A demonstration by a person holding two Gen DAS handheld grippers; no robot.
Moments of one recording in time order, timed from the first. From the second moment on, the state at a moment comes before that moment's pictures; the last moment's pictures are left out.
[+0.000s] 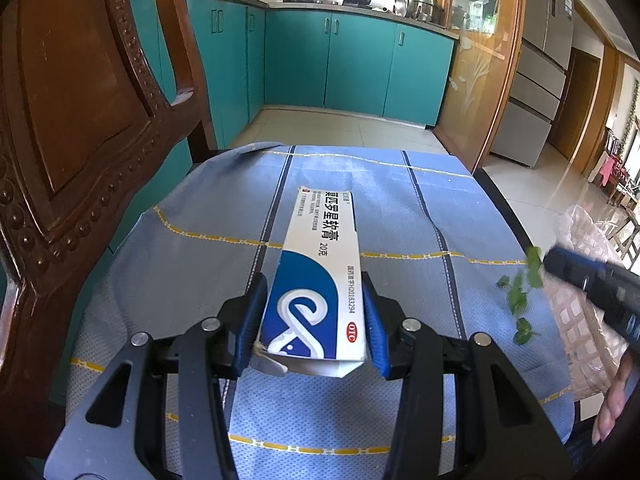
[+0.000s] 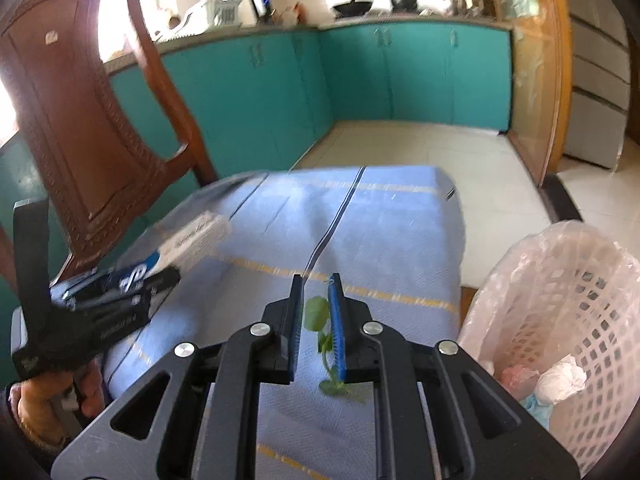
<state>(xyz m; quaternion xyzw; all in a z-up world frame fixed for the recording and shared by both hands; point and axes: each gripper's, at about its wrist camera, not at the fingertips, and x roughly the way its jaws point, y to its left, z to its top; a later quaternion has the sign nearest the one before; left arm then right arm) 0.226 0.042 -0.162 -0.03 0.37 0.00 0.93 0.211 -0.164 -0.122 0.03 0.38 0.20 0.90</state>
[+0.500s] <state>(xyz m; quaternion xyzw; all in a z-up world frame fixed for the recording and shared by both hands) 0.228 0.031 -0.166 -0.02 0.39 -0.02 0.92 0.210 -0.134 -0.161 -0.07 0.42 0.17 0.89</state>
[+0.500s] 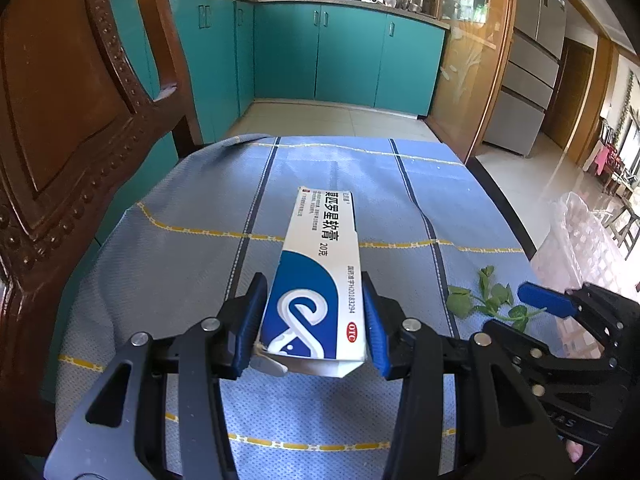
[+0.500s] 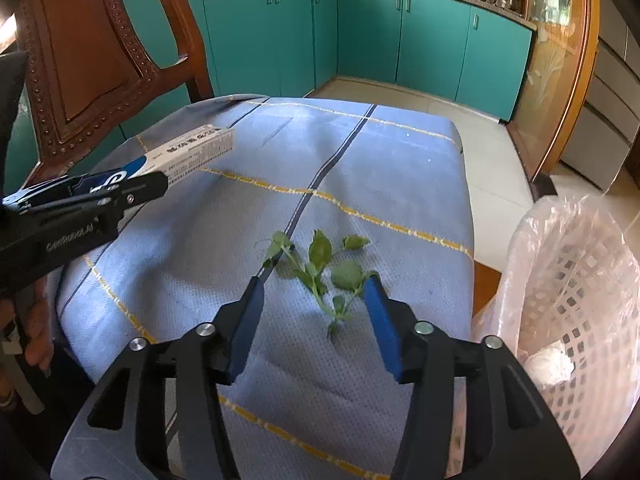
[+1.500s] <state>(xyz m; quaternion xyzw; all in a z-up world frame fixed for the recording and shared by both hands) 0.188 0.000 -0.121 -0.01 0.31 -0.04 0.95 0.175 -0.200 -0.080 0.04 0.27 0.15 0.95</state>
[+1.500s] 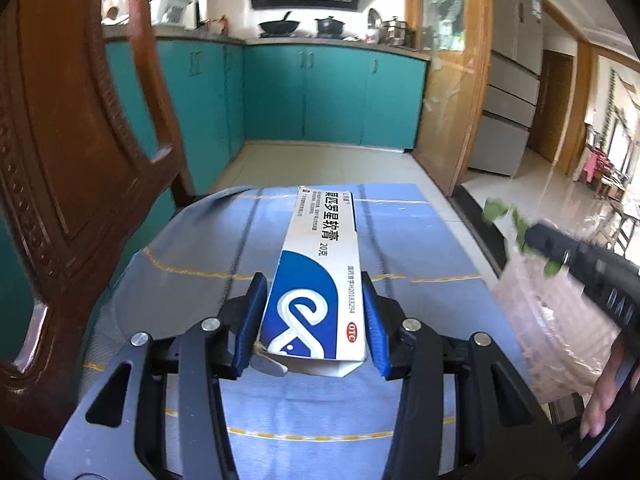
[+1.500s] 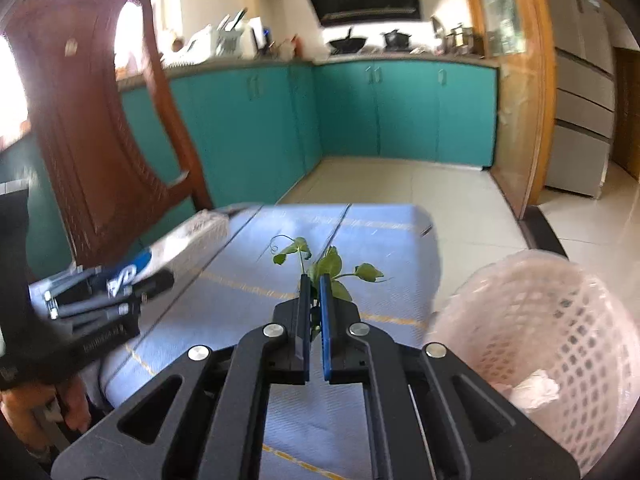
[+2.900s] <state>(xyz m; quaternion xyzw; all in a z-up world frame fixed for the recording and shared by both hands) 0.162 -0.173 -0.116 0.02 0.29 -0.19 0.94 0.117 -0.378 -0.097 0.17 0.31 -0.02 0.94</state>
